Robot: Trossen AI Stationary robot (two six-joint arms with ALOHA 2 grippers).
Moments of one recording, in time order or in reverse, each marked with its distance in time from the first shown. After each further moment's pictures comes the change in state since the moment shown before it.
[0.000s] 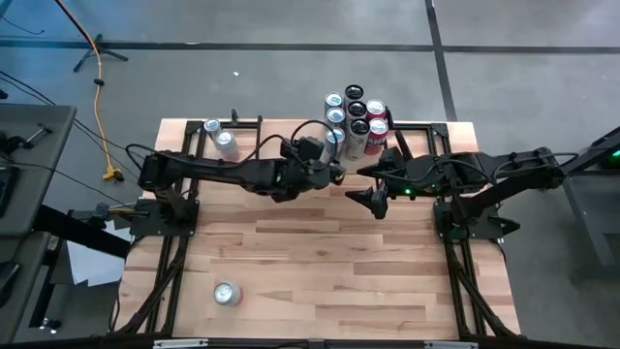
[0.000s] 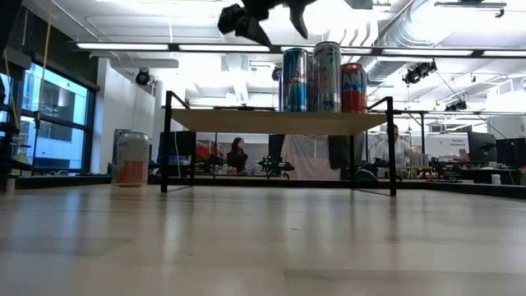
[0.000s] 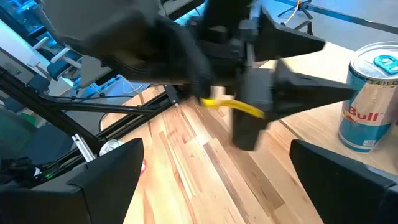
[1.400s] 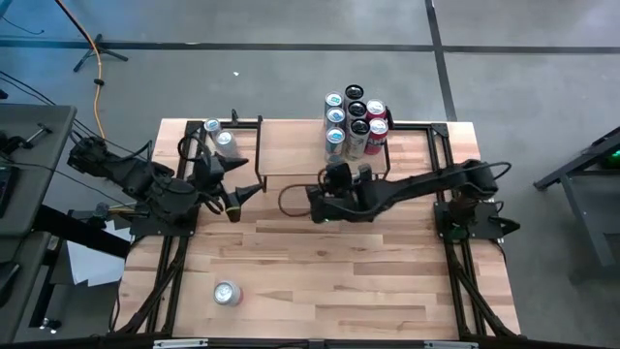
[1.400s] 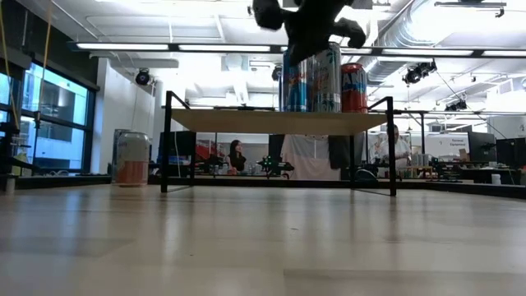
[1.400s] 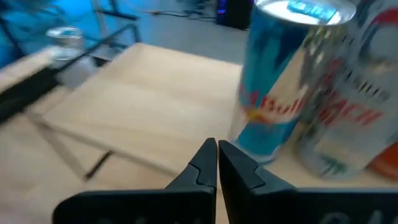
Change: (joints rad) left arm -0.431 -0.769 -0.393 -0.252 0.016 0.129; right arm -0.046 0.632 0.222 -0.234 0.688 0.436
